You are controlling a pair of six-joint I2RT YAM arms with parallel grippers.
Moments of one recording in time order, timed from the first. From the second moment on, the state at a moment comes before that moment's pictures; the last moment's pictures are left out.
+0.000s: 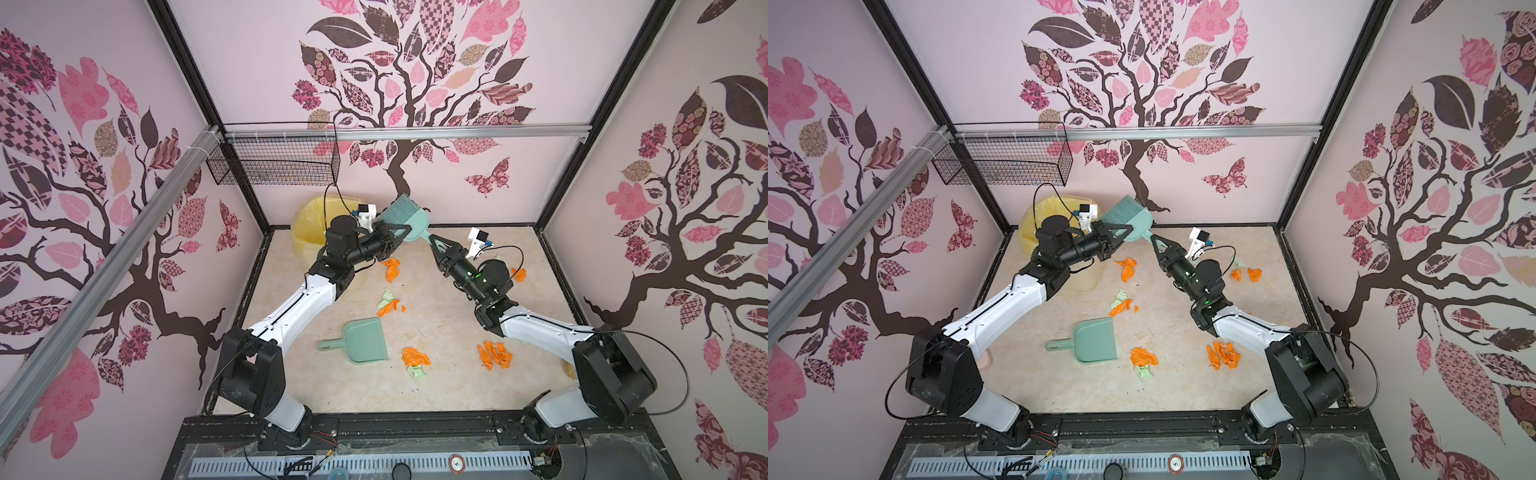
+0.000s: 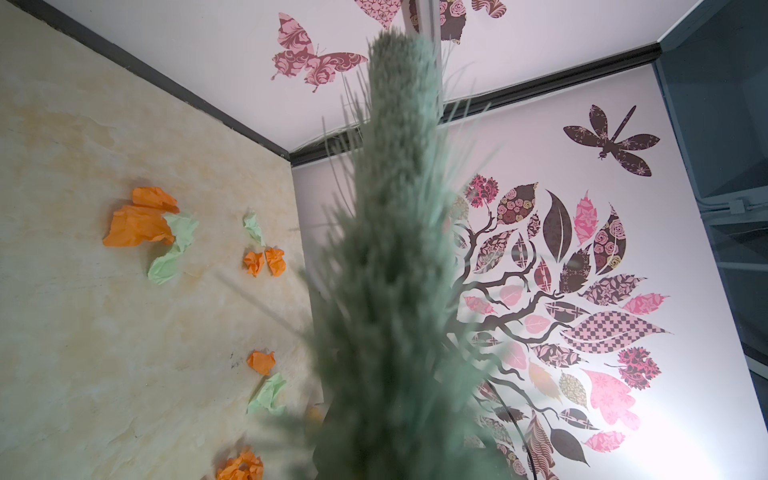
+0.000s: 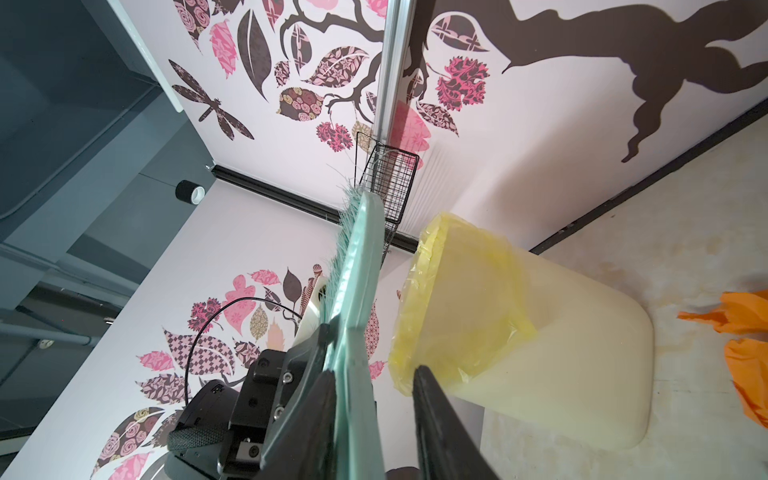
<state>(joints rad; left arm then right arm) -0.42 1.55 1.26 0.25 0.60 -1.25 0.52 1.49 0.79 0.98 -0.14 1.31</state>
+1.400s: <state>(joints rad) -0.40 1.53 1.28 -0.16 0.90 -0.76 0.45 1.31 0.84 0.53 -0.16 1.07</state>
